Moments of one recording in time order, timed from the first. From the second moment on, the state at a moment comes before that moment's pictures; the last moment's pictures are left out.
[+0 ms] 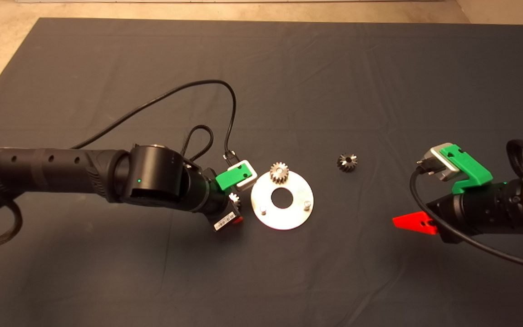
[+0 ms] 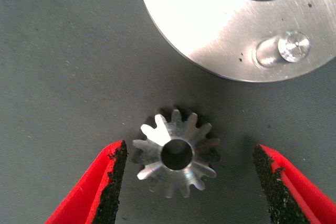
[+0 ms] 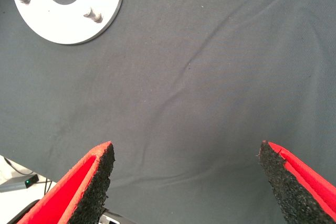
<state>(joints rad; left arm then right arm) -0.18 2.47 -0.82 0.75 1.26 -0.66 0.44 2.07 -0.36 -0.51 -1.39 1.43</state>
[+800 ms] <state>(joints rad) -0.17 2.46 -0.83 0.75 1.25 -0.64 0.44 2.07 -0.36 -0.51 -1.39 1.43</state>
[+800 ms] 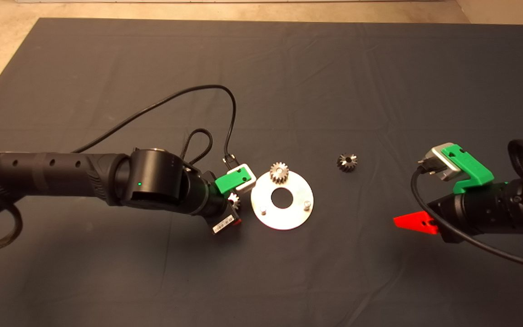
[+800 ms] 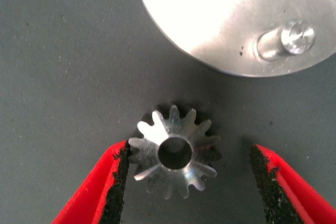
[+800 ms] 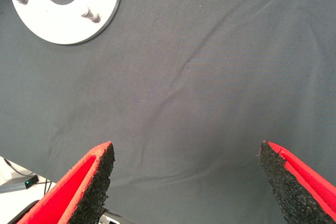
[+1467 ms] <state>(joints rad) -0.17 2.46 -0.83 0.76 1.24 -0.63 0.44 2.07 -0.36 -0.51 -1.39 1.43</state>
